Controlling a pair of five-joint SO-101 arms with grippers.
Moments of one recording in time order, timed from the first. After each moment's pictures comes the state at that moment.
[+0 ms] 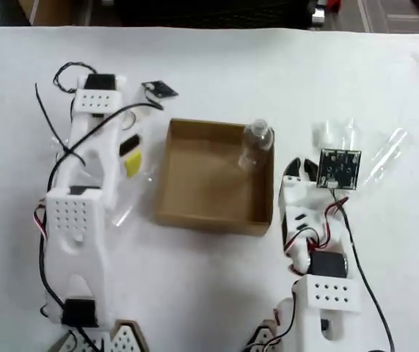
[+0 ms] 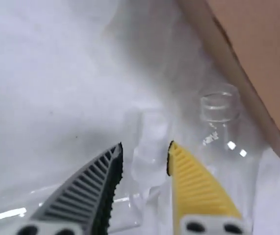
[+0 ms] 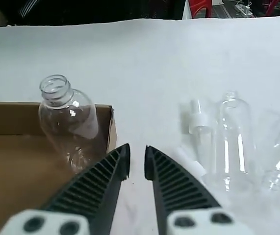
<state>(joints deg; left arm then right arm) -5.0 50.0 -43.4 101.1 -40.8 1.3 -66.4 80.0 19.9 2.0</state>
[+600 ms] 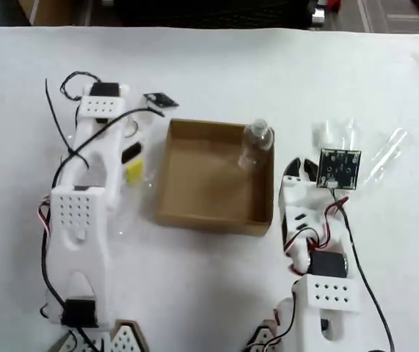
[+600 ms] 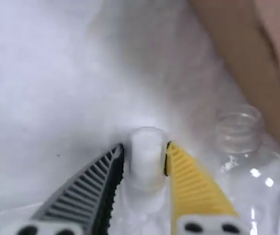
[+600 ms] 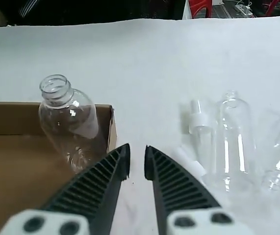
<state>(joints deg) -5.0 55.9 -43.5 100.0 -40.8 1.3 -66.4 80.0 19.9 2.1</state>
